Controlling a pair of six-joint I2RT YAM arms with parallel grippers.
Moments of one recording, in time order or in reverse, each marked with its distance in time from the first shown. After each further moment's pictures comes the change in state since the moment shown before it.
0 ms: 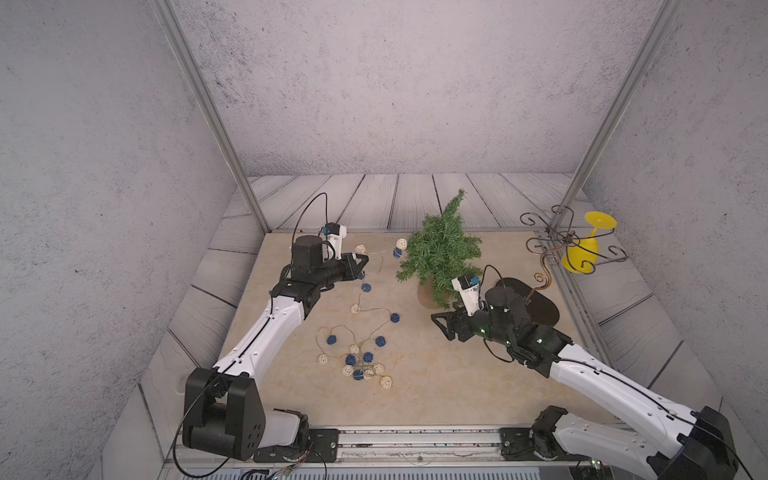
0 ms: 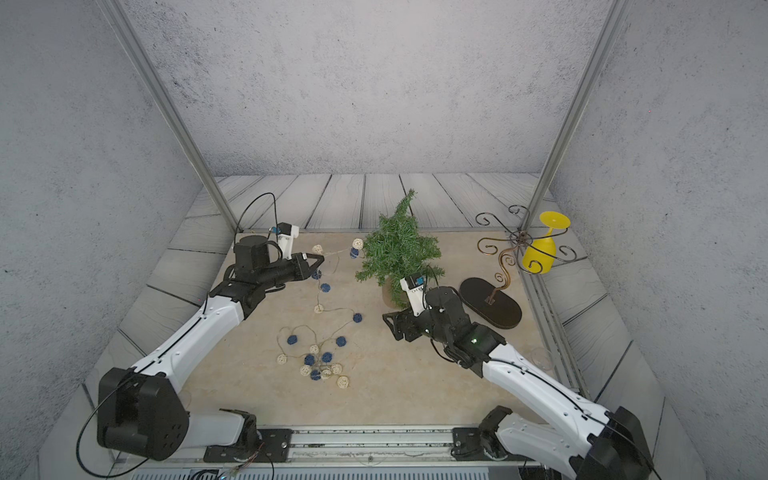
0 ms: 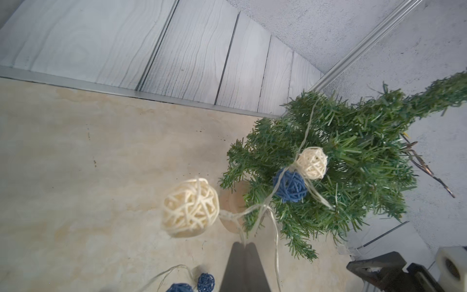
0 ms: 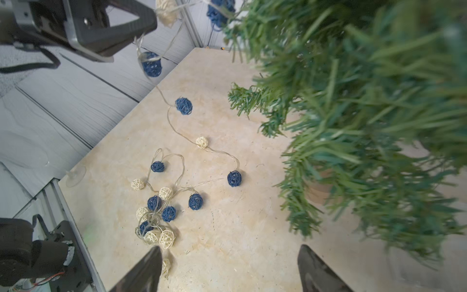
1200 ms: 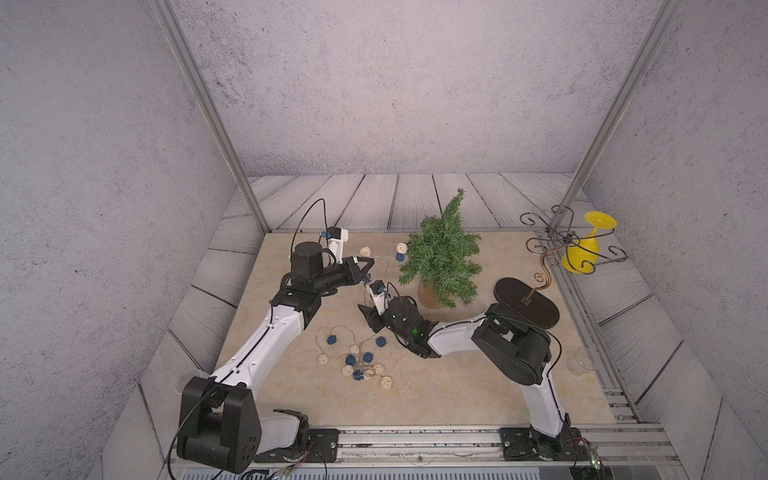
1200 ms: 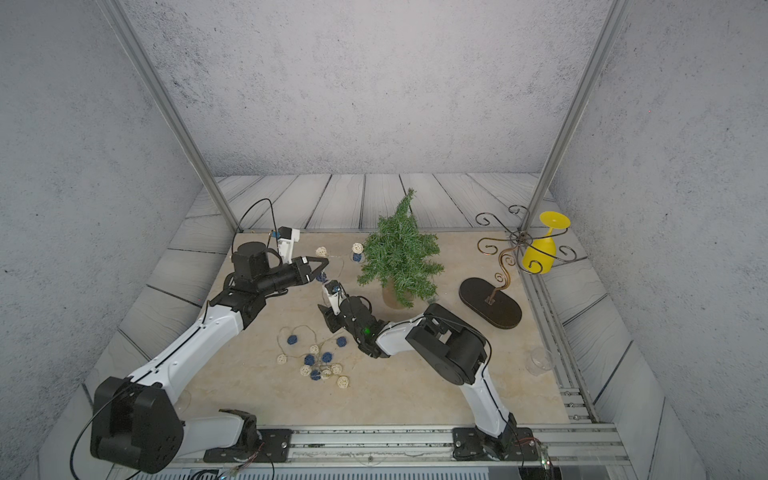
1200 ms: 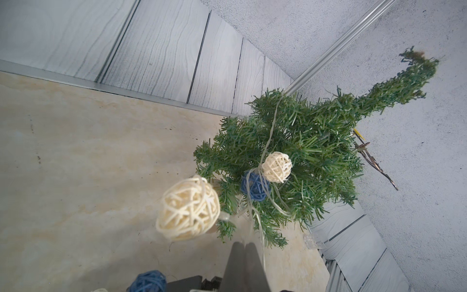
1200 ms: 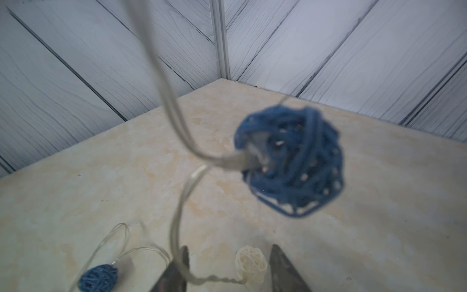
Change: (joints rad) left arm -0.025 -0.057 -0.079 0.108 0.061 -0.112; right arm 0.240 1.061 0.364 0.951 0.239 -0.110
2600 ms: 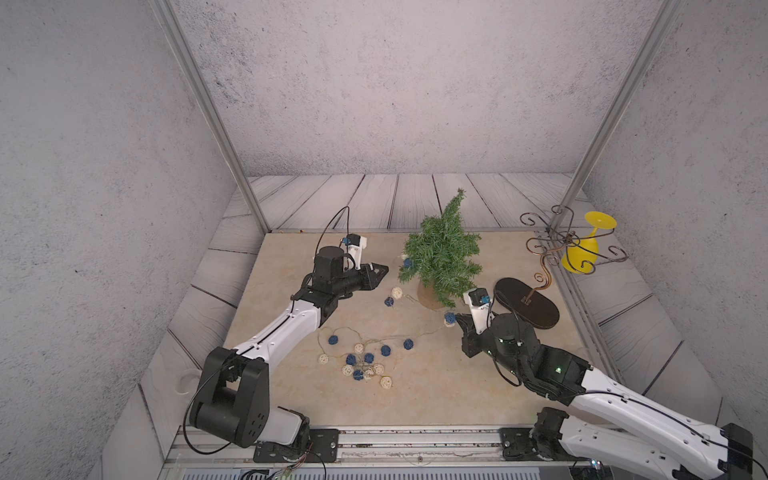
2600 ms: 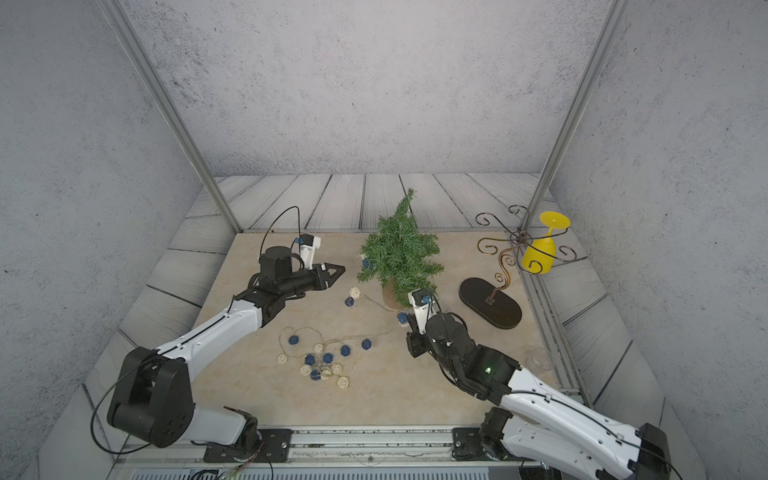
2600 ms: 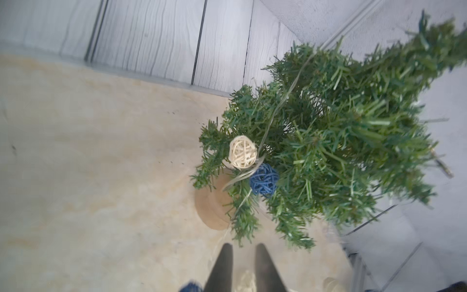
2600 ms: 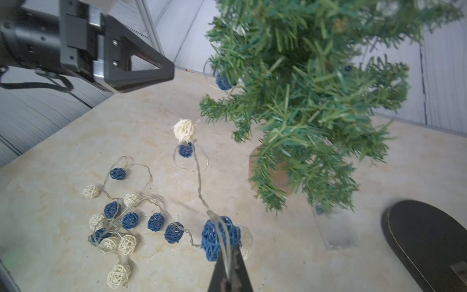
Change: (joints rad) left arm -0.106 0.130 -0.016 0.071 -0.109 0.055; right arm -0.048 -1.272 -0.415 -1.090 0.206 0.111
